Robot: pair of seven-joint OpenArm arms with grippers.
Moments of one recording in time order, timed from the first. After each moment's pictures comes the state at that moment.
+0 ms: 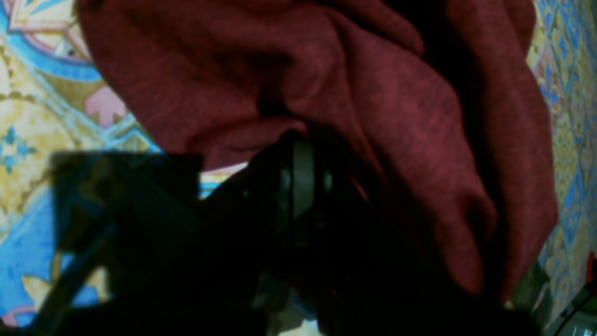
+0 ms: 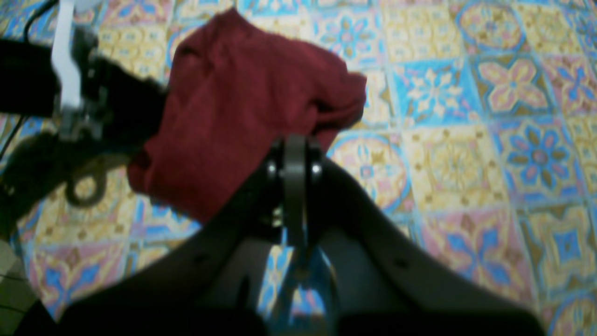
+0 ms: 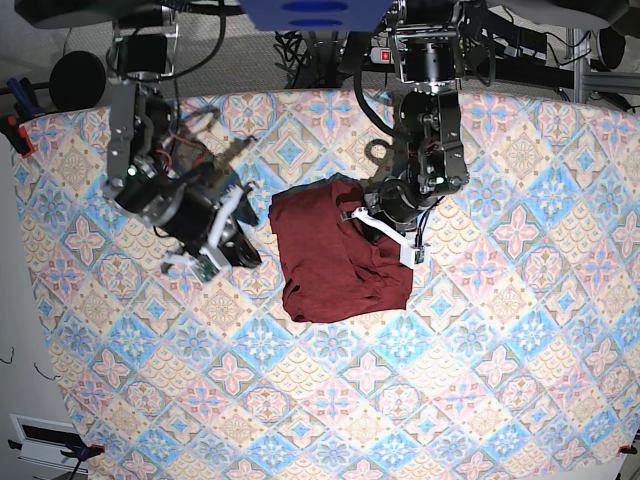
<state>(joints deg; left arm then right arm) 0.1 10.1 -8.3 80.2 -19.8 -9.5 46.8 -2.5 11.2 4.5 105.3 24.2 40.9 -48.0</state>
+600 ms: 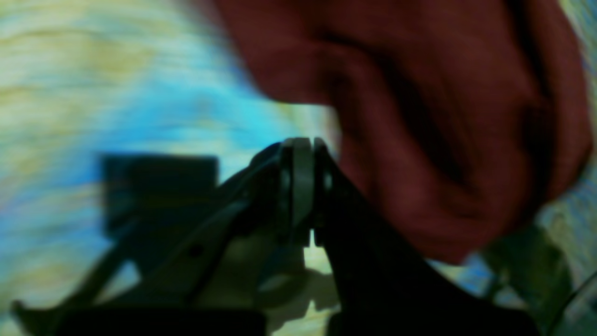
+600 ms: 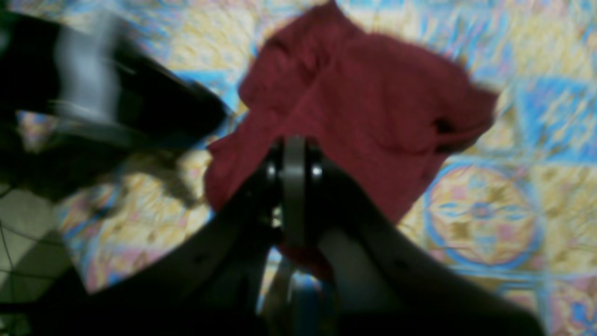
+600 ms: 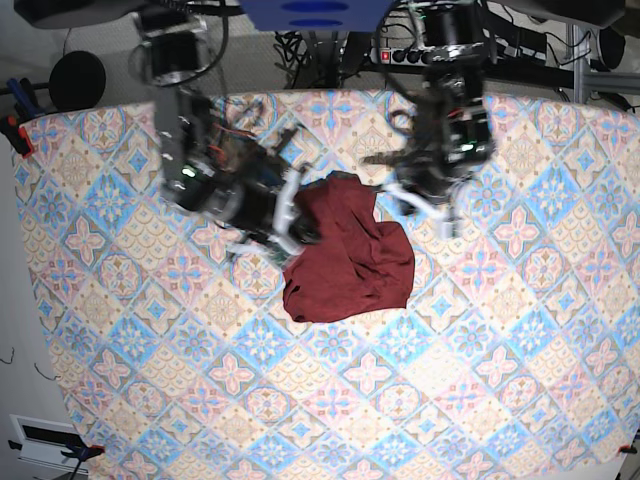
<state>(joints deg) 9.8 3.8 -11.2 97.4 -18.5 -8.6 50.9 0.9 4.5 -9.8 99.4 18.8 40.8 -48.8</state>
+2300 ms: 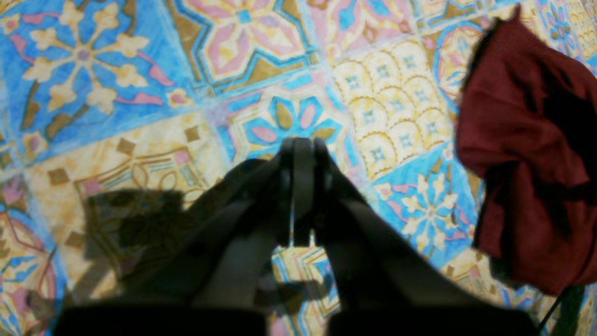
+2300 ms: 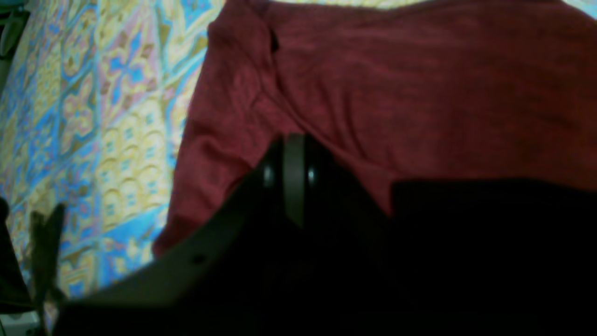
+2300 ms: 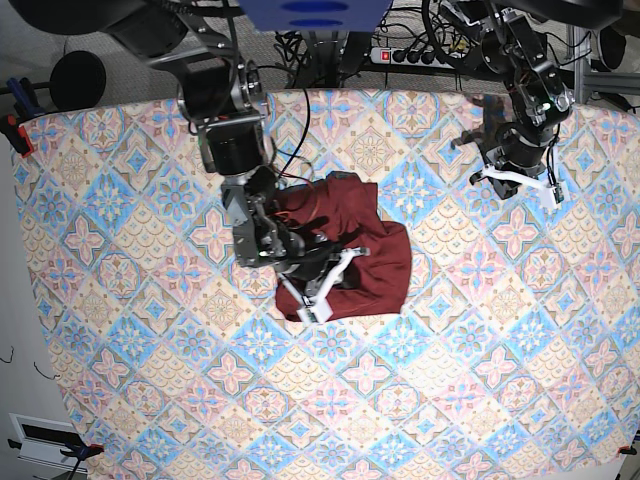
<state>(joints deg) 16.2 0.4 -32.3 105.2 -26.9 -8.9 50.7 23.7 -6.7 -4.2 44.4 14.6 24.4 -31.1</state>
